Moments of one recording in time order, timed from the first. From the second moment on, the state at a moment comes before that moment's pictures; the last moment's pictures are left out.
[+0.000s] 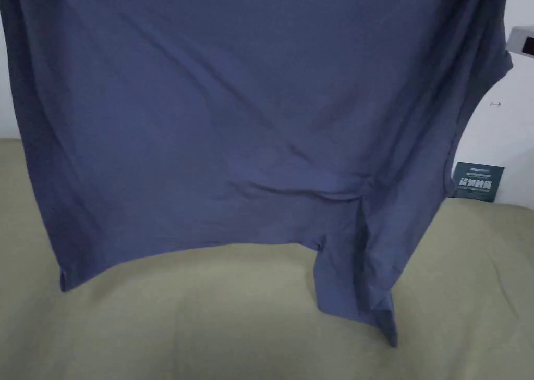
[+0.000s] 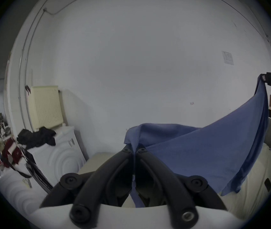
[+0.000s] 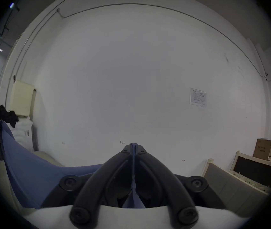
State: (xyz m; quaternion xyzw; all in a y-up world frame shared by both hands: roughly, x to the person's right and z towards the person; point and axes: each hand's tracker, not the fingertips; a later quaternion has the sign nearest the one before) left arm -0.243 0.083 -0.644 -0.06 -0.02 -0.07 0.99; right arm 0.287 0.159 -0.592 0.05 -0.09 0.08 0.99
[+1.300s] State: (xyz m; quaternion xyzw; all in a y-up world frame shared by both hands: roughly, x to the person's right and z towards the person) left arm -0.313 -0.146 -0.400 -0.20 -0.13 -0.07 0.97; right arm 0.236 -0.108 -0.320 -0.14 0.11 0.03 0.98
